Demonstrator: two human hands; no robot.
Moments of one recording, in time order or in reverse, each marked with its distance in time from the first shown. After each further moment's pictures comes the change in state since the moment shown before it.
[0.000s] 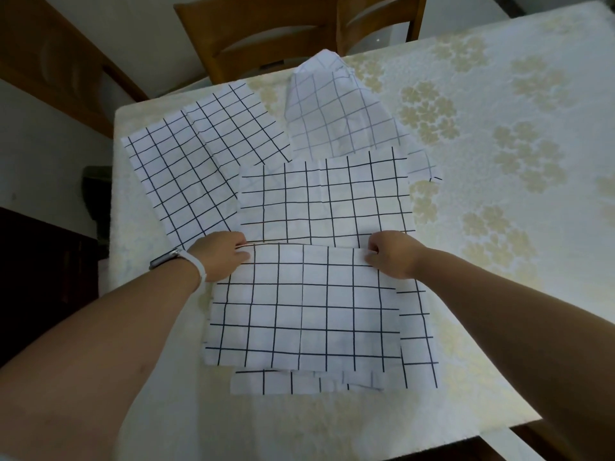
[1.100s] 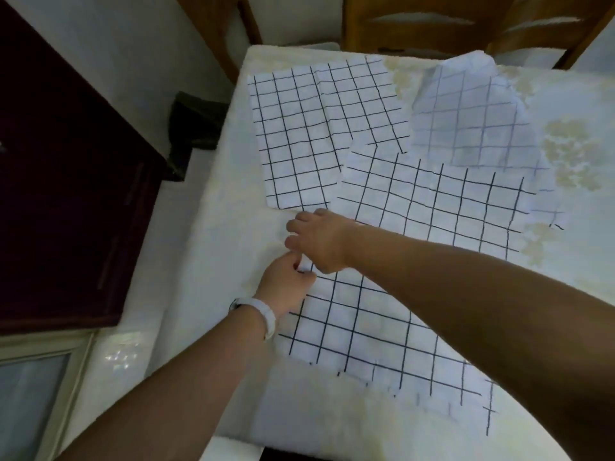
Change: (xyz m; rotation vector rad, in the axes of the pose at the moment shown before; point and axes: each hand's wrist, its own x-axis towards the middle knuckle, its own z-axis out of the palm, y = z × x) left_hand -0.095 -0.003 0.089 -0.900 0.283 -0.335; right_hand 0.034 -0.253 0.060 -0.965 -0.043 -1.023
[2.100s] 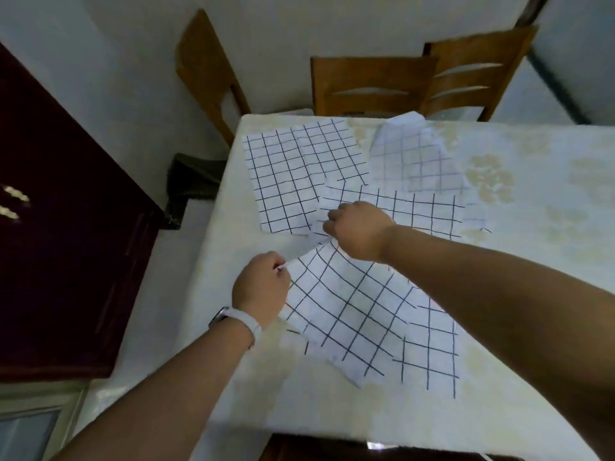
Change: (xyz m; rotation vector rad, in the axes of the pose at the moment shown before) left_hand -0.082 0.035 -0.049 0.240 0.316 0.225; right_hand -0.121 -0.004 -0.059 -0.147 0.194 0.325
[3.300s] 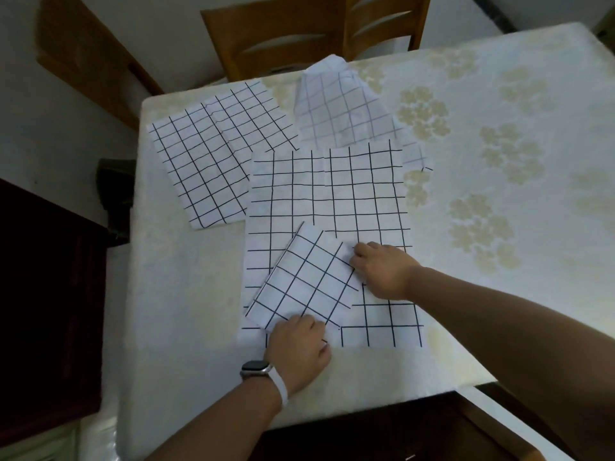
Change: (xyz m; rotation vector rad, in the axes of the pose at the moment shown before) left_hand -0.083 0.002 0.144 0.520 -0.437 0.685; right_hand -0.149 -0.008 0.156 0.373 -0.275 0.310
